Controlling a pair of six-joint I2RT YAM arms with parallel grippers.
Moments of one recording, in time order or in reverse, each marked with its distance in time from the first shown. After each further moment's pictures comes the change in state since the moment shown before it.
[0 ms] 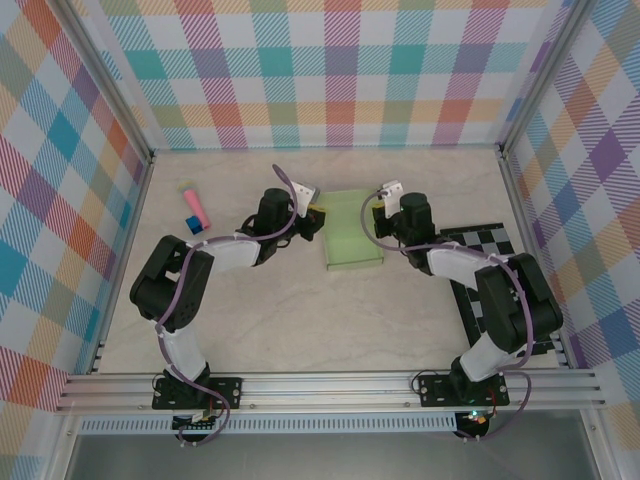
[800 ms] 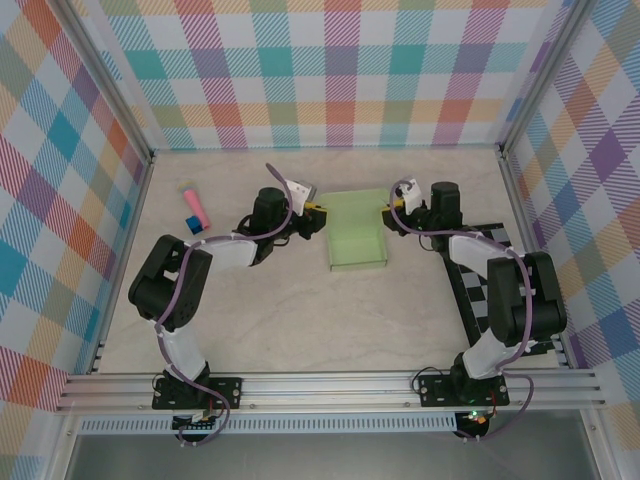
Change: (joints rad) left arm 0.026 0.000 -0.024 0.078 0.092 -0.032; right arm -0.236 0.016 0.063 -0.161 -0.530 -0.139
